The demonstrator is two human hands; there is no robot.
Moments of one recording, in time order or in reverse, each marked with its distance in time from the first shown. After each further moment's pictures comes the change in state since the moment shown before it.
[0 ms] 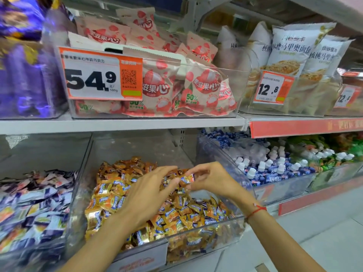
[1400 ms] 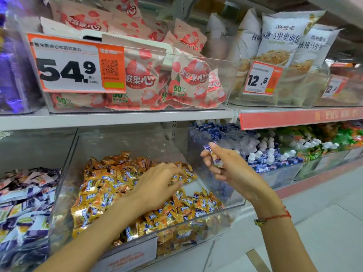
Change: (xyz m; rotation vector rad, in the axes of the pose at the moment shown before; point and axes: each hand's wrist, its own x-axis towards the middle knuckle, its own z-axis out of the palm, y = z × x) left_hand 0.026 0.014 0.019 0.121 -0.169 0.214; right_hand -0.040 -0.022 -0.031 0.488 0.145 0.112
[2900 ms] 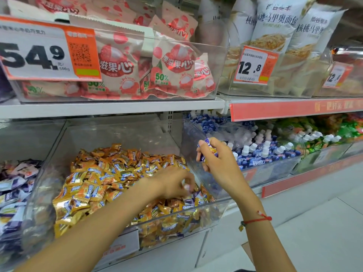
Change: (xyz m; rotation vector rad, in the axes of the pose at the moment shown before) left_hand 0.045 0.023 0.033 0.117 -0.389 0.100; right_hand 0.005 0.025 -0.006 -0.316 0.209 -0.286
